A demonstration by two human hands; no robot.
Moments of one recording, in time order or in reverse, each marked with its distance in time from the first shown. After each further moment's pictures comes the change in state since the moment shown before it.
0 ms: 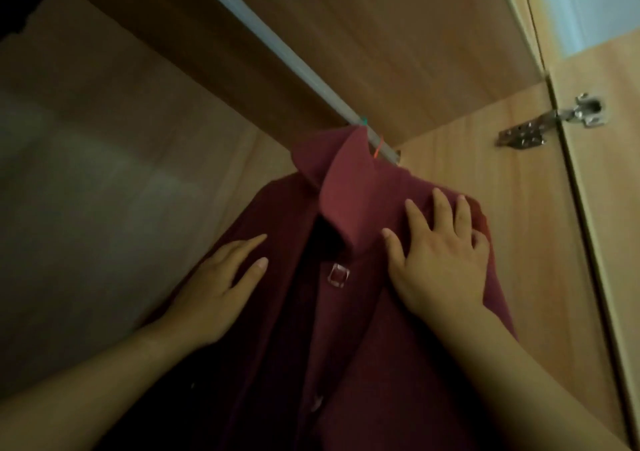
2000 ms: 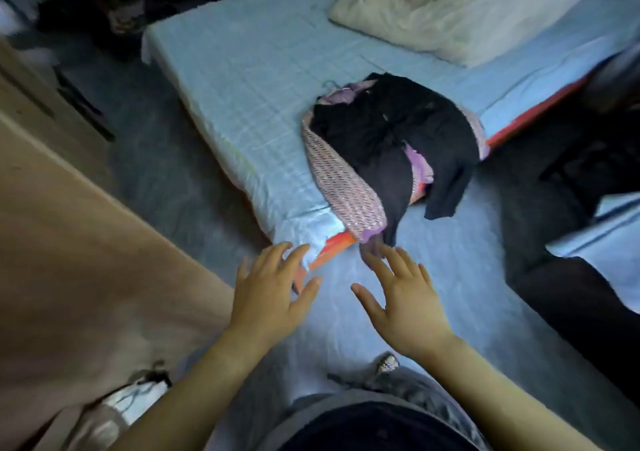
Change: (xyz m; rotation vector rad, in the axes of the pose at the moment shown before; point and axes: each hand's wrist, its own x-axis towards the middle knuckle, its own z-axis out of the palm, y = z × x) left_hand -0.803 0.558 -0.060 -0.639 -1.624 0.588; right_hand -0.804 0.114 -0.700 -0.581 -1.006 1.360
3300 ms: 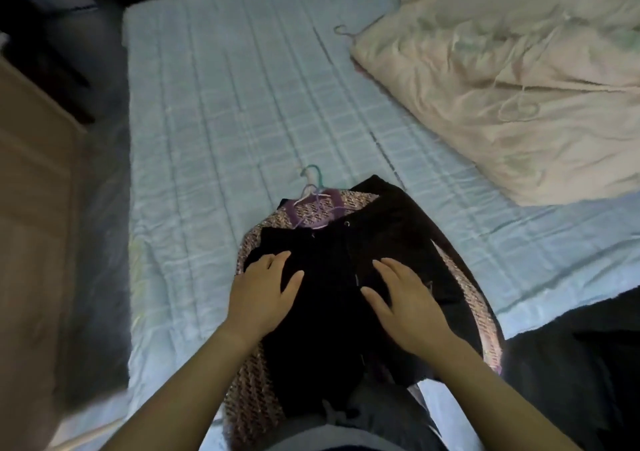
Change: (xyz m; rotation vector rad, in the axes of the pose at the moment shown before) left_hand 0.625 0.080 0.113 -0.114 -0.221 -0.292; right_hand 0.584 0.314 -0.143 0.032 -0.306 -0.040
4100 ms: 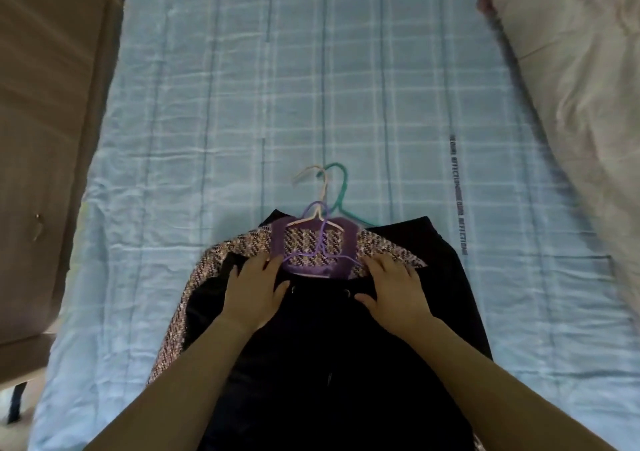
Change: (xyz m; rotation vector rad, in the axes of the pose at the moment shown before) left_hand 0.223 -0.039 0.110 0.037 -0.208 -0.461; right_hand 0.340 0.118 0.068 -0.317 -0.502 -0.296
